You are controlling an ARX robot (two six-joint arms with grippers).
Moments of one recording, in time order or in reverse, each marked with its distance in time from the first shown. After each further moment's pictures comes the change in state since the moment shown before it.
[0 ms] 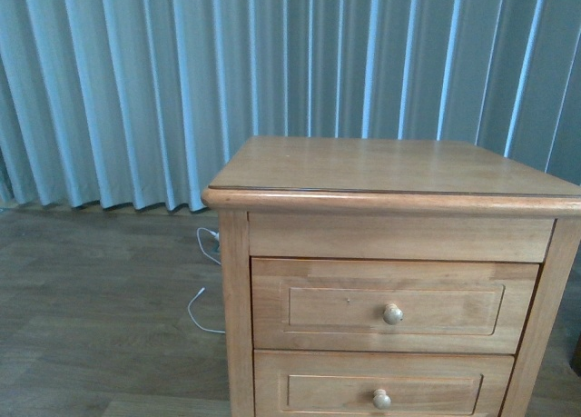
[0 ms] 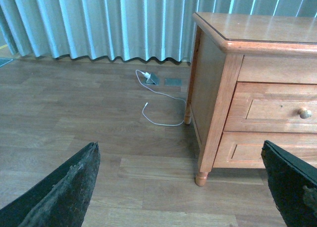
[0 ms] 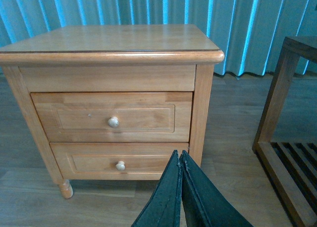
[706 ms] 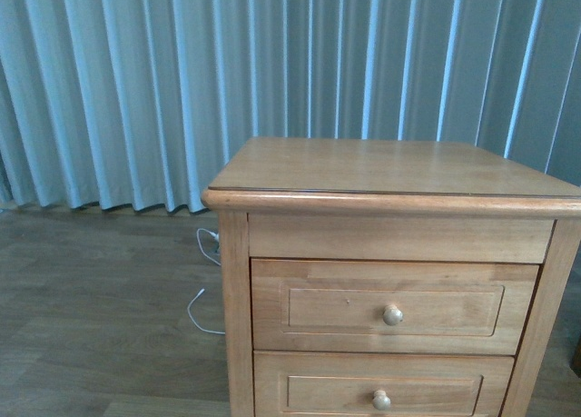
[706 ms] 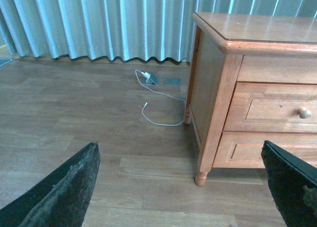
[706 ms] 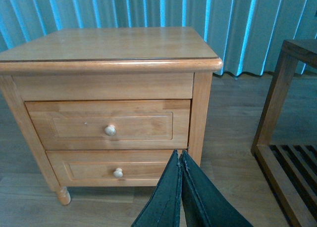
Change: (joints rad) left arm 0.000 0.000 0.000 0.000 0.000 0.000; right arm 0.000 0.270 0.056 0.212 0.004 0.000
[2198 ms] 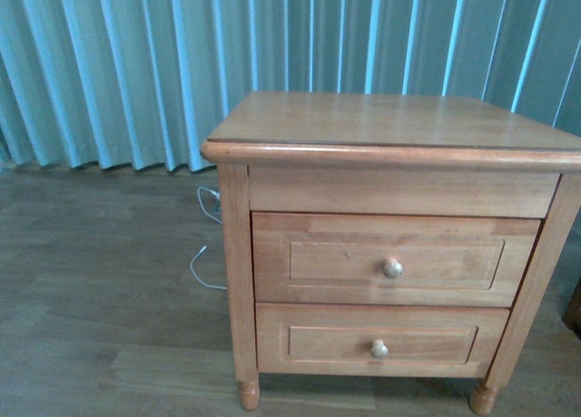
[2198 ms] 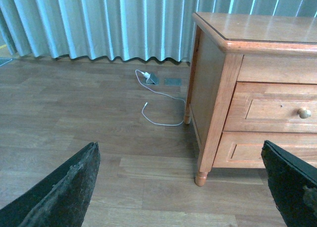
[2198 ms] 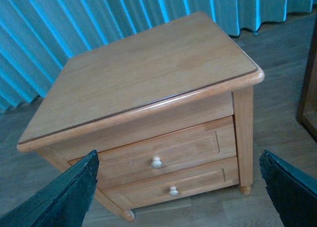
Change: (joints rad) left arm 0.000 0.000 0.000 0.000 0.000 0.000; right arm 0.220 0.567 0.591 -0.172 0.241 0.356
